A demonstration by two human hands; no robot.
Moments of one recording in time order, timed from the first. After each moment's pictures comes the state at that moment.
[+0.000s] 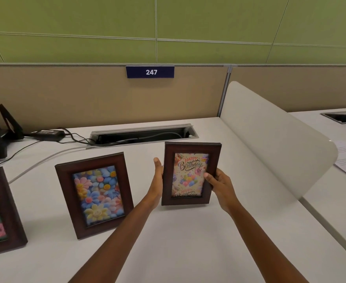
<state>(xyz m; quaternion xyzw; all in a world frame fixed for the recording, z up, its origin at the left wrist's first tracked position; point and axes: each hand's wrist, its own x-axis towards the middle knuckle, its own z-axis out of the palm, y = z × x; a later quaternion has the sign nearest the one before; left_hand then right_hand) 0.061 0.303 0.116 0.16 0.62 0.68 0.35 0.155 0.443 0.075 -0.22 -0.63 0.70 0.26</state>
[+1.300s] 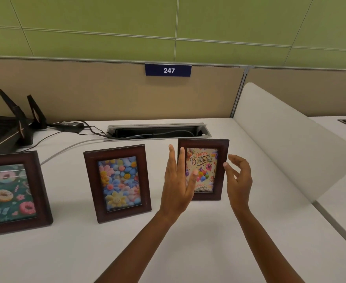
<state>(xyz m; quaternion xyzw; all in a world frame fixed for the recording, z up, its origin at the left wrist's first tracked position) 0.090 0.285 0.100 0.37 0.79 0.49 -0.07 0.160 0.414 0.098 -0.27 -0.70 0.43 0.50</state>
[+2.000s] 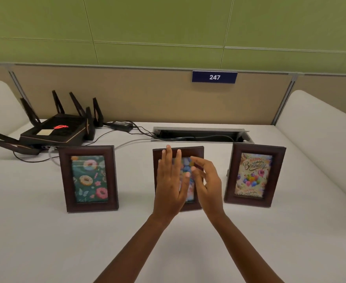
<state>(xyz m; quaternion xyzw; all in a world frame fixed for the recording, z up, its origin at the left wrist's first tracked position) 0.029 0.132 0.102 0.33 0.81 0.43 -0.22 0.082 0.217 0.119 -0.06 -0.77 0.53 0.35</state>
